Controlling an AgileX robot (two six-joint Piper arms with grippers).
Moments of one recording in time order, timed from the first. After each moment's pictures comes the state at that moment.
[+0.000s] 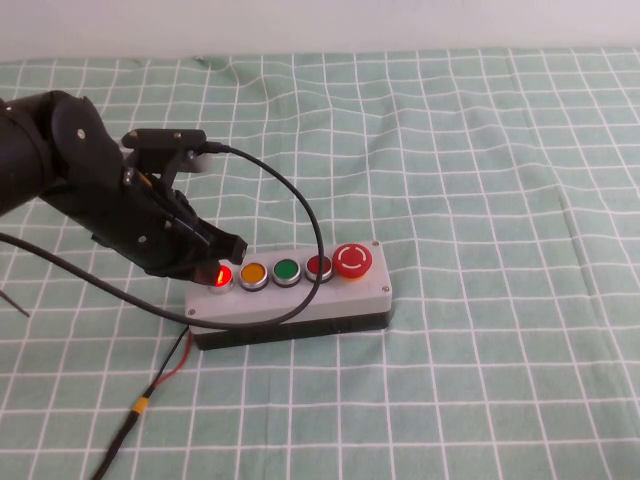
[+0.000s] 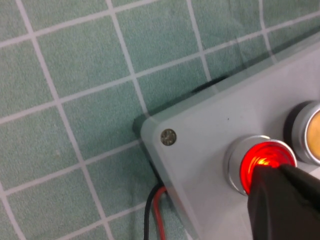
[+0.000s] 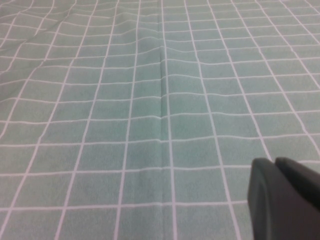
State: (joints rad) right arm 0.04 -0.01 0.03 0.02 0.34 0.07; left arm -0.31 1.69 -1.21 -0.28 0.83 0.27
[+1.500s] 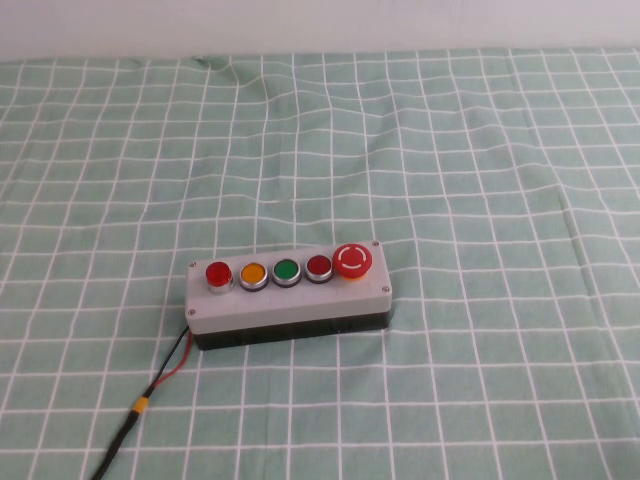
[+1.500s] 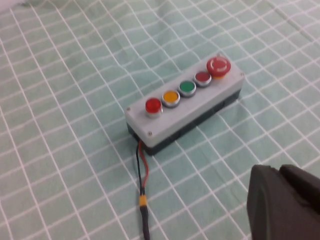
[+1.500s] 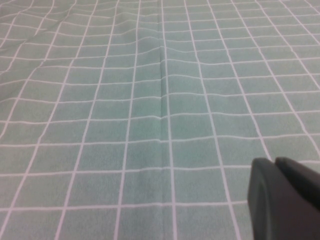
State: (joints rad) right arm 0.04 -0.01 0.03 0.02 0.34 0.07; left arm -0.30 0.59 -1.17 -0.19 1.27 0.30
